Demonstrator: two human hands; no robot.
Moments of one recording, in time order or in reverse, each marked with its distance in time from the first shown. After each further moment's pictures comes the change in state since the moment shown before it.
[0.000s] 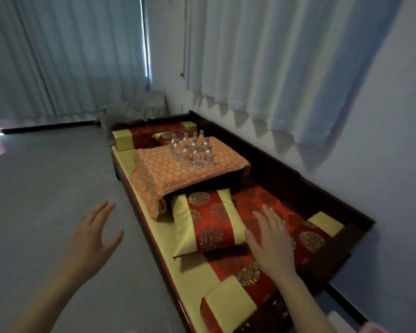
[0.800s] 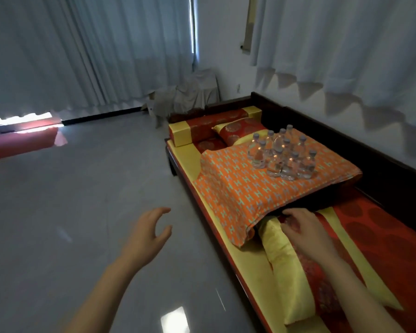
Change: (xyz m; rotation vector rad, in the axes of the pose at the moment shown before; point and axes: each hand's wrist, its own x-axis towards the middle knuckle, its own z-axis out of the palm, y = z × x) left_hand 0.317 -0.286 -0.008 -0.074 -0.148 -0.015; right_hand 0.313 -0.251 0.247 0.217 -0.232 -0.012
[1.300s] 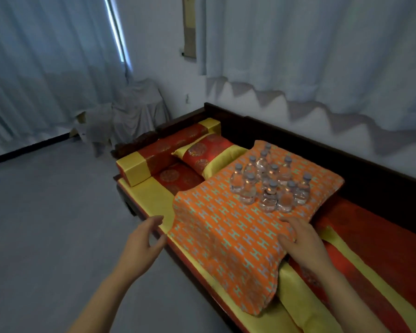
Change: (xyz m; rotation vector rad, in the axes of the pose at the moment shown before) left_hand 0.315 -0.073 0.023 -0.136 -0.169 0.176; right_hand 0.213 -0.026 0.054 0.010 0.150 0.277
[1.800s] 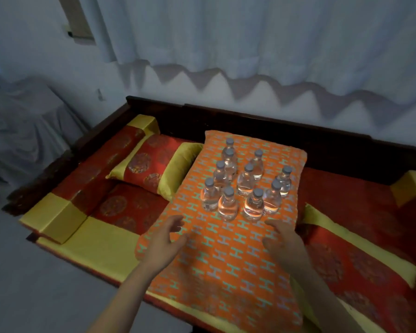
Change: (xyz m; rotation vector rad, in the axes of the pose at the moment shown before) left_hand 0.289 -0.027 0.124 -0.344 -0.514 0.126; right_hand 0.126 -0.014 0.087 0.237 0.278 0.382
